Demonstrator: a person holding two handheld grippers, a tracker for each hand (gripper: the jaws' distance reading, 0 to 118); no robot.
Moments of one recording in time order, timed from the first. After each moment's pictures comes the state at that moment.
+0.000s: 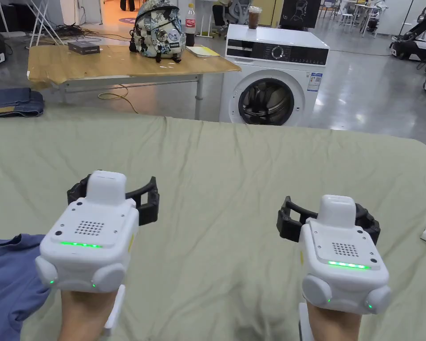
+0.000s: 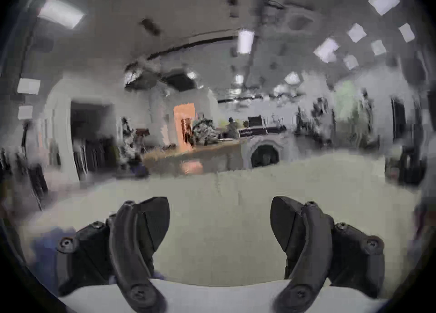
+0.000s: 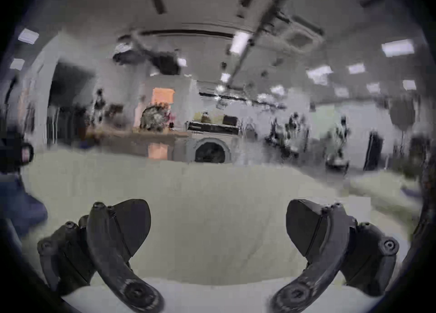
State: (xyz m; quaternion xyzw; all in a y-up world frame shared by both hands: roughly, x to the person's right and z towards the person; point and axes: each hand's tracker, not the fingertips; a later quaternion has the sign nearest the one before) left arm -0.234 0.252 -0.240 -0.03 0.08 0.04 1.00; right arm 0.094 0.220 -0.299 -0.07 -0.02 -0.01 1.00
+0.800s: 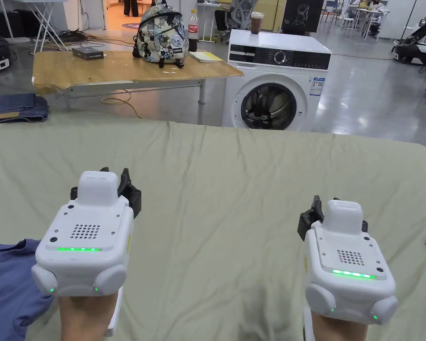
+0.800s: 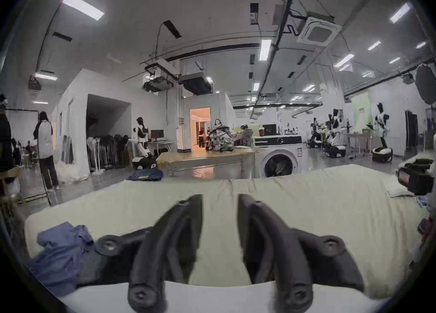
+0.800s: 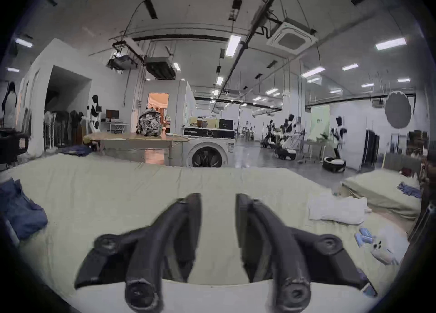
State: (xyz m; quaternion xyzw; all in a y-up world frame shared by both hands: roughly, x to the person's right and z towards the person) left arm -0.242 0.251 -0.243 -0.01 0.13 -0.02 0.99; right arm 0.087 0.228 -0.291 -0.04 -0.02 0.03 1.00
